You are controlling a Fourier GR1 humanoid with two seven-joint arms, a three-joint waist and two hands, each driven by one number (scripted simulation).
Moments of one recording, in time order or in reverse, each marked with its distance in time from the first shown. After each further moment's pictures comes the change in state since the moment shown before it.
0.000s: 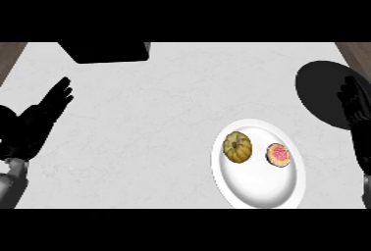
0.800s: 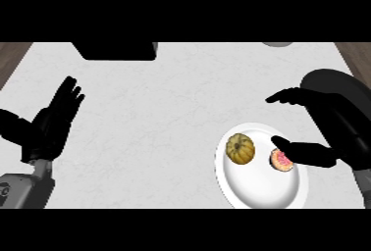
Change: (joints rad) left arm 0.010 -0.184 0.048 -0.030 0.039 0.138 -0.030; right arm -0.315 -0.246 0.351 -0.203 0.395 0.275 0.377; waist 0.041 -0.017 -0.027
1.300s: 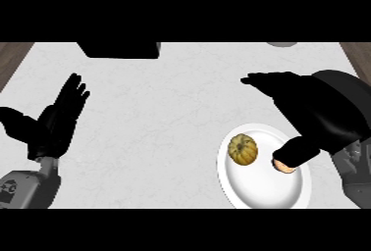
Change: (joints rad) left arm -0.021 -0.037 0.001 -0.010 -0.020 0.003 0.009; right arm -0.293 0.044 0.113 0.029 0.008 0.367 0.220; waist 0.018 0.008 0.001
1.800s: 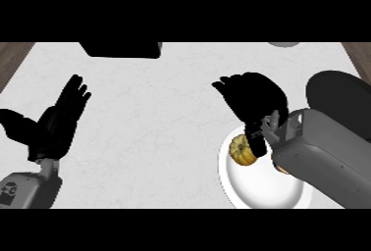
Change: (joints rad) left arm 0.011 -0.010 0.004 -0.012 -0.010 -0.013 0.006; right arm -0.220 0.202 0.177 0.288 0.025 0.272 0.127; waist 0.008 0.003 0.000
